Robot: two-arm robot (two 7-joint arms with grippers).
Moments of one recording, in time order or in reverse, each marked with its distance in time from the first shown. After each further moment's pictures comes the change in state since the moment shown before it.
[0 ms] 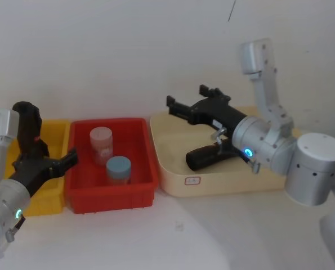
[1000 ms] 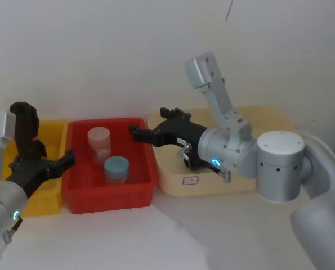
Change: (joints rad) left arm 0.004 0.000 -0.002 0.000 0.000 -0.002 0.004; right arm 0.068 -0.020 -0.125 0.064 -0.045 0.097 0.071
